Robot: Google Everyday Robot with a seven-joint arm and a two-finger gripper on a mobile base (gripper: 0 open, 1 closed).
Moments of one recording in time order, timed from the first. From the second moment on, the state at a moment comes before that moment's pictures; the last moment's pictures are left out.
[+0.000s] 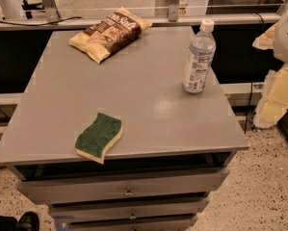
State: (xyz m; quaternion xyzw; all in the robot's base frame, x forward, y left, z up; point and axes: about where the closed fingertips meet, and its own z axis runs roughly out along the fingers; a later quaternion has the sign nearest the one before) arm 0.438 -0.217 0.976 -0.60 0.78 -0.03 0.16
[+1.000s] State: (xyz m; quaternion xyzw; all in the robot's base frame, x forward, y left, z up) arm 0.461 -0.220 0.953 -0.58 0.79 -0.01 0.21
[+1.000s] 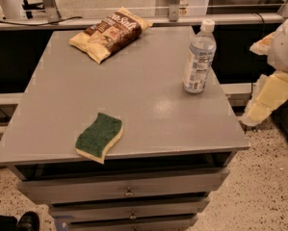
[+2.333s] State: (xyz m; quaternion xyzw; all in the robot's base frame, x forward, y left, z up) arm 0.606 -0.179 0.910 -0.36 0.81 0.14 0.44
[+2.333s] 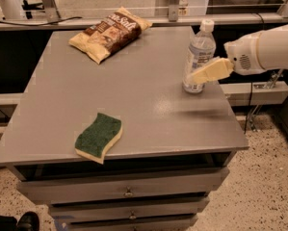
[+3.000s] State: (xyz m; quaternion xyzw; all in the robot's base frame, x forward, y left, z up) arm 0.627 -0.150 0.901 -0.32 0.79 0.24 0.47
